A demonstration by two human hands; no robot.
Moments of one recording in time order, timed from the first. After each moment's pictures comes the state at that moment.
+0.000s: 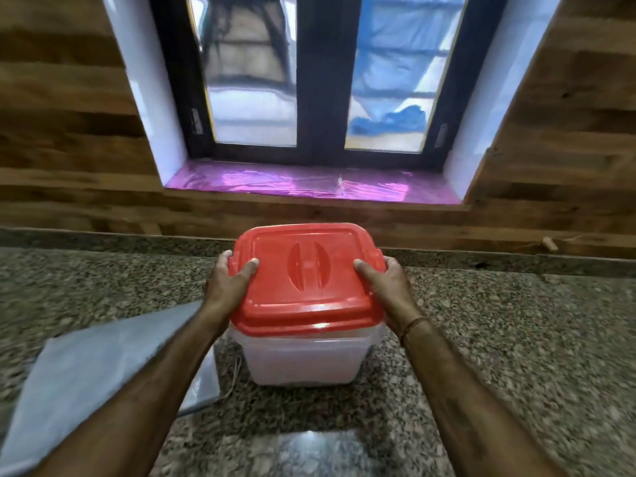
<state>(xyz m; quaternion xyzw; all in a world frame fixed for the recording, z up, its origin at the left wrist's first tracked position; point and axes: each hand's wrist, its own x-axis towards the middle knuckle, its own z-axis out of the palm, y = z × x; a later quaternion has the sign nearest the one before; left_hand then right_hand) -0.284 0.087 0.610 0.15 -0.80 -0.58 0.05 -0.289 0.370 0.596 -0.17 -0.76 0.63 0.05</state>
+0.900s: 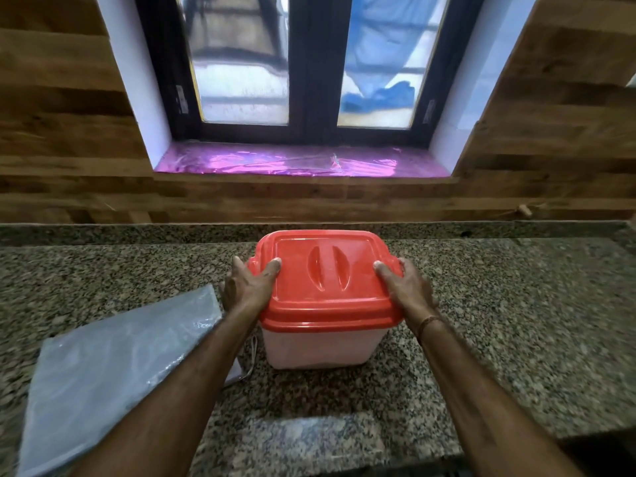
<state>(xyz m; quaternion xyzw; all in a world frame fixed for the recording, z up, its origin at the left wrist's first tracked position) -0.265 0.075 0.582 0.19 -0.85 -0.50 -0.01 -0.246 0.355 0.549 -0.30 -0.85 0.43 0.06</state>
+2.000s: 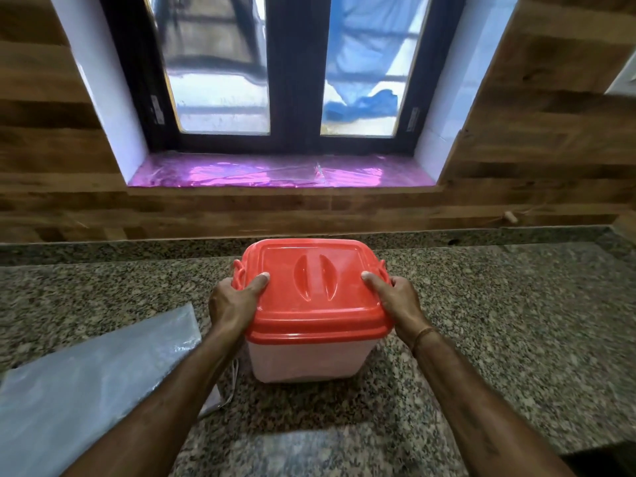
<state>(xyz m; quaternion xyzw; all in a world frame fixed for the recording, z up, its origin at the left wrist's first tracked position) -0.284 0.085 0.568 0.17 -0.79 -0.58 0.01 -0.252 0.376 0.555 -0.25 -0.75 0.61 0.04</state>
